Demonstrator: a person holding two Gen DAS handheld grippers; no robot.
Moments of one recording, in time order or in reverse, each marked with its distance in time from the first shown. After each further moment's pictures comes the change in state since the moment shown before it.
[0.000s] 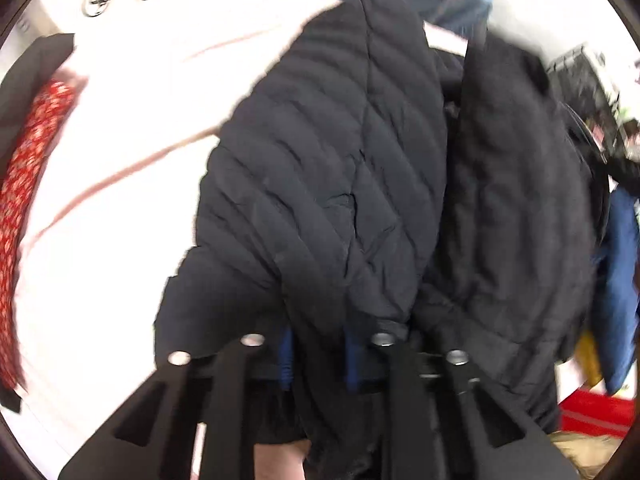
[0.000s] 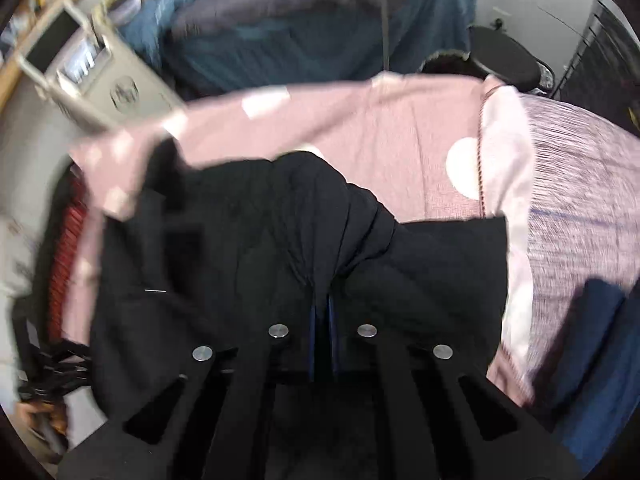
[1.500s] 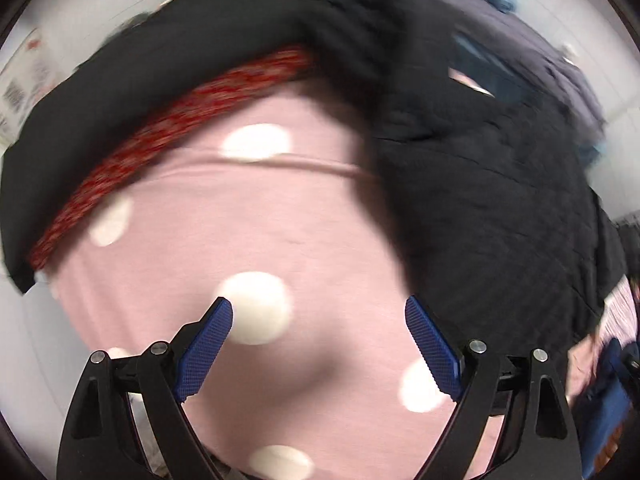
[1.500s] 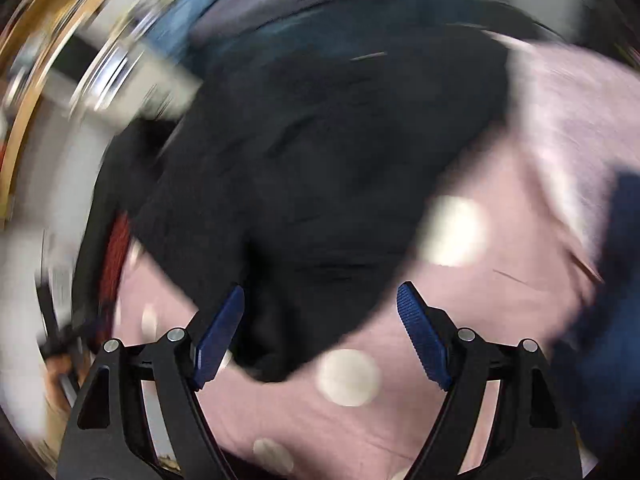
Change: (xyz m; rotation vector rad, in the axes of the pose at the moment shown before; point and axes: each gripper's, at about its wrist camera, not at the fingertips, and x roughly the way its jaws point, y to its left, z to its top) left arm -0.067 0.094 -0.033 -0.420 -0.178 0.164; right arm -0.010 0.081 -0.084 -0.048 0.093 0.128
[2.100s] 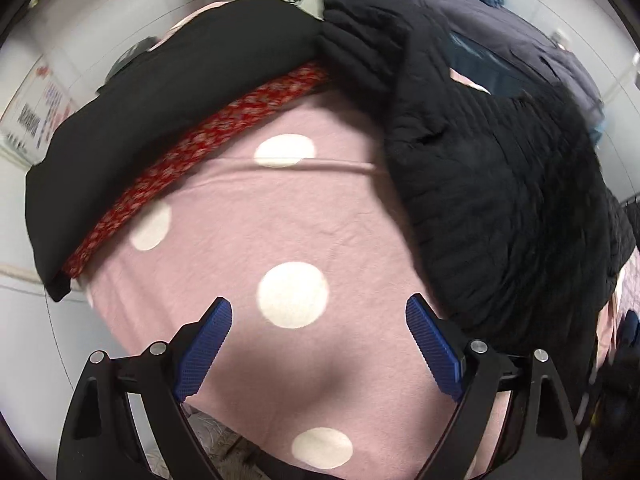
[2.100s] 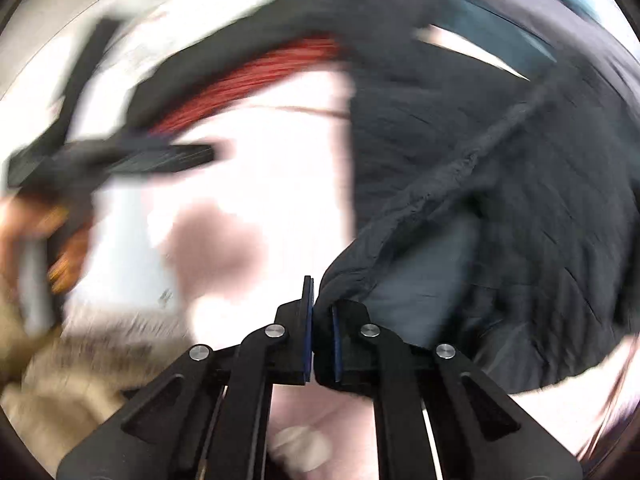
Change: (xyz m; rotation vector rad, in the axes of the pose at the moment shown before) left arm -0.023 0.040 -0.013 0.027 -0.043 0.086; right arm 0.069 0.238 -0.102 -0.769 0.210 0.143
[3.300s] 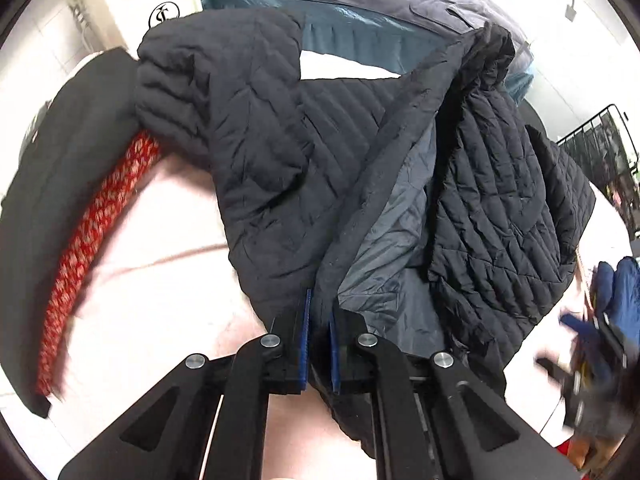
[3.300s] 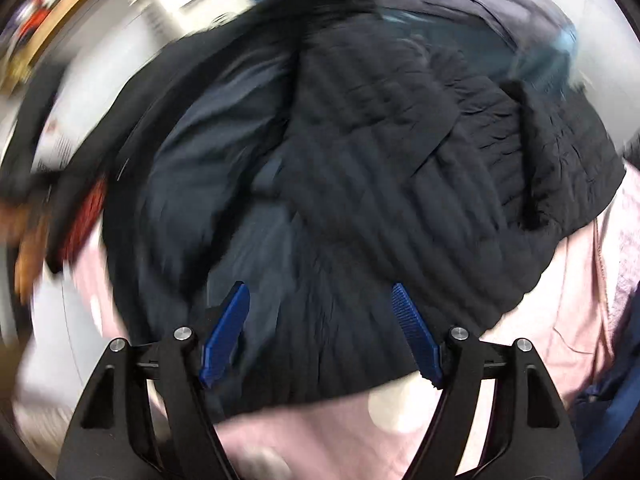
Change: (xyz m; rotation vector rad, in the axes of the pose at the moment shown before) left arm 0.032 -0.108 0.084 0.293 0.052 -0.190; right arm -0.049 -0.145 -0.042 0.533 -0.166 -0.257
